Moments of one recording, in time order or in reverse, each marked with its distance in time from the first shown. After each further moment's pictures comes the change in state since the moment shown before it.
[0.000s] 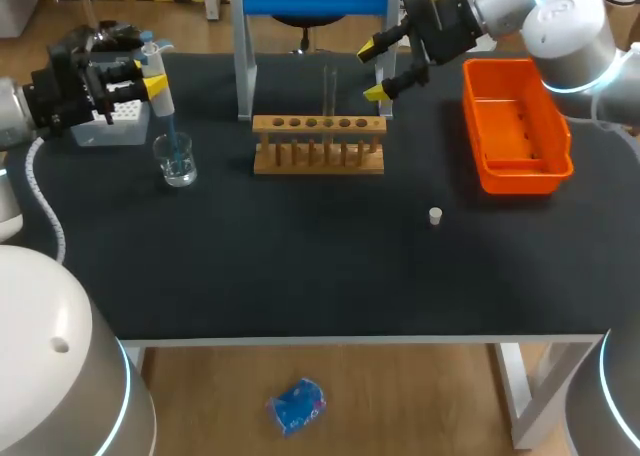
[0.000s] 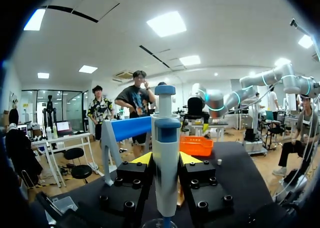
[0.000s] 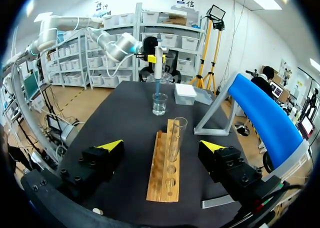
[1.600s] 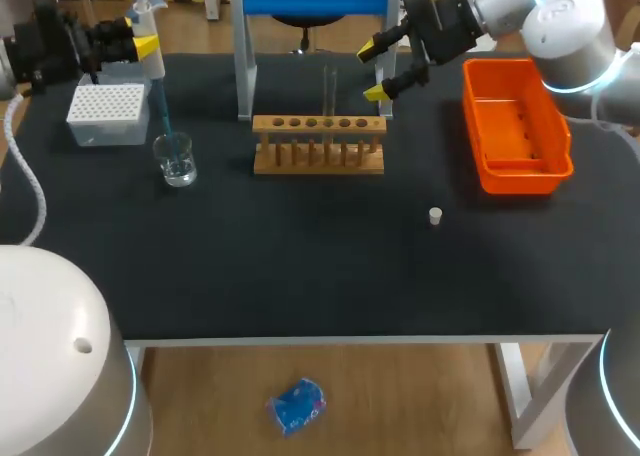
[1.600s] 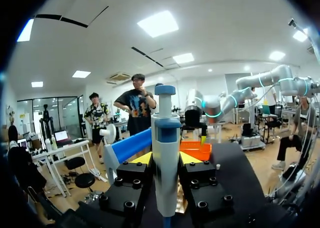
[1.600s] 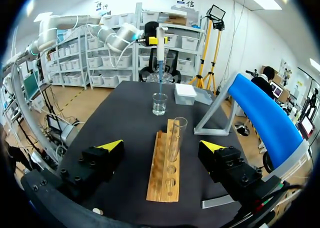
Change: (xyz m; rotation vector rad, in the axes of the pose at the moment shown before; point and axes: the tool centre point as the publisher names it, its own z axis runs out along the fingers) left arm -0.003 -0.075 0.001 -0.038 0.037 0.071; right arm 0.000 0.000 0.000 0.000 0.000 0.000
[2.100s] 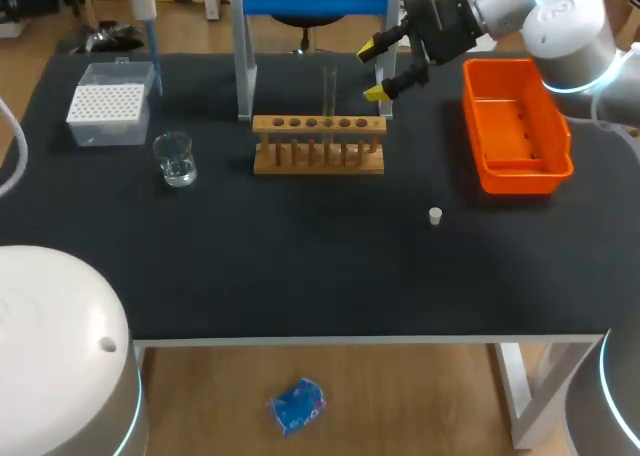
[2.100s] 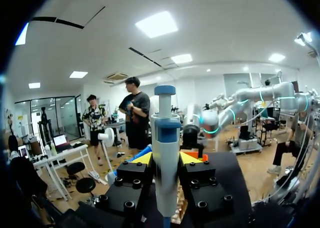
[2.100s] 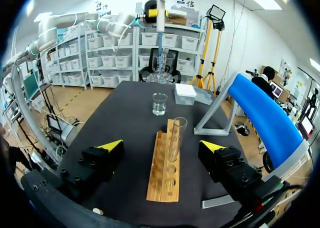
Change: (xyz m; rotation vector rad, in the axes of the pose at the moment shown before) left arm 0.000 -0.111 0.003 -0.014 0.026 -0.009; right arm 0.000 0.000 0.000 0.000 0.000 0.000
